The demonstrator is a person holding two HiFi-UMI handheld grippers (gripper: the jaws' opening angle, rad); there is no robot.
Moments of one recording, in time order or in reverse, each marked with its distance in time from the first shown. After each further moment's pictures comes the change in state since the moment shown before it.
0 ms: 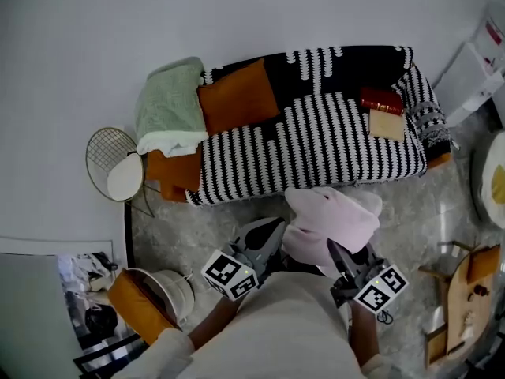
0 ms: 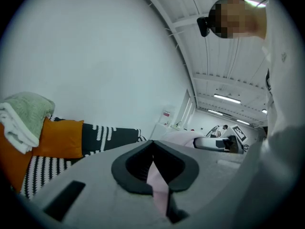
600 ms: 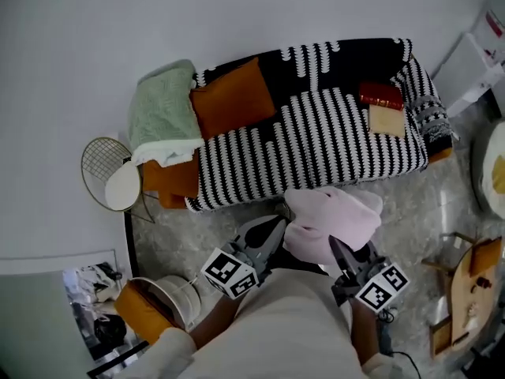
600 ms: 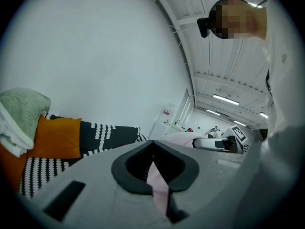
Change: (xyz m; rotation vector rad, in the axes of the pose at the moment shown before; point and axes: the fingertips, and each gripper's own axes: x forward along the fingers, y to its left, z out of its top) left arm 0.025 0.047 0.012 -0.020 0.036 -0.036; right arm 0.043 -0.023 0.009 0.042 -0.008 -0.071
